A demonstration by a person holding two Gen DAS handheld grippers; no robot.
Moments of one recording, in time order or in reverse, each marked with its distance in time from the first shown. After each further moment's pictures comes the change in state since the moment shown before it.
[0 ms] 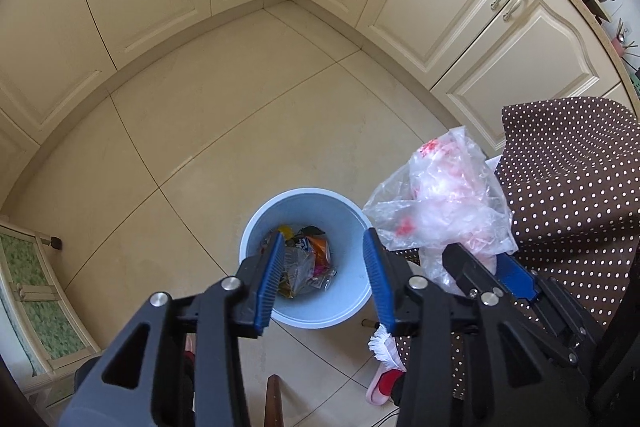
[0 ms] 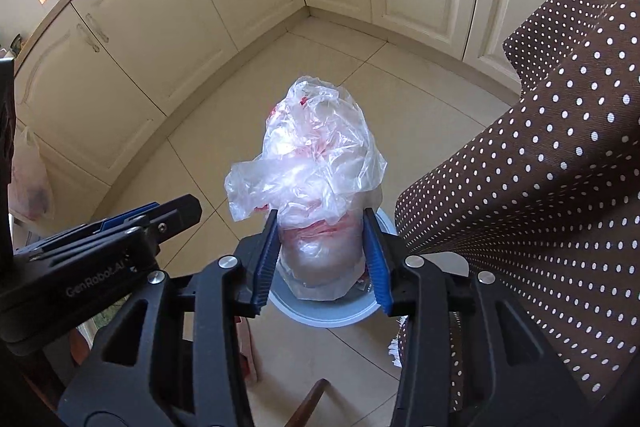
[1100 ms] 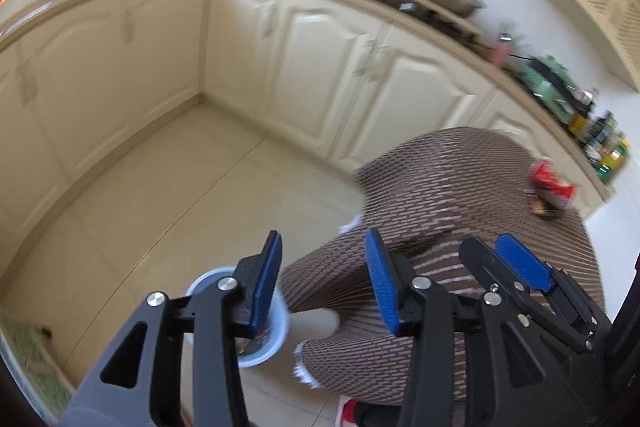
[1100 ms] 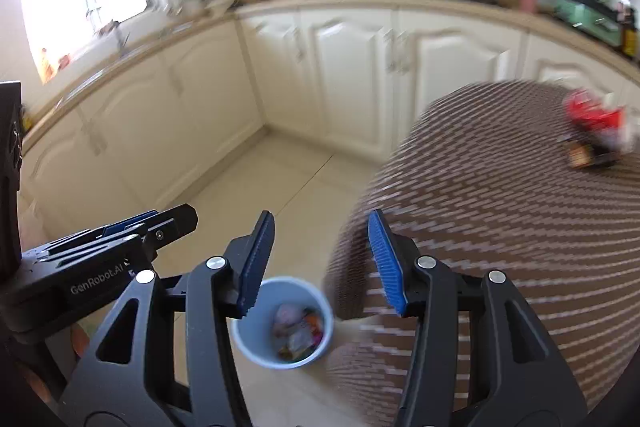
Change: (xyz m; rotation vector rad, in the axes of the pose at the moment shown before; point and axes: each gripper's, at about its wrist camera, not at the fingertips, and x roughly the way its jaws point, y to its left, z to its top) left arm -0.182 -0.152 -0.013 0.260 -0.297 -0.215; right arm -0.234 -0.071 -0.014 0.070 -0.414 -0.137
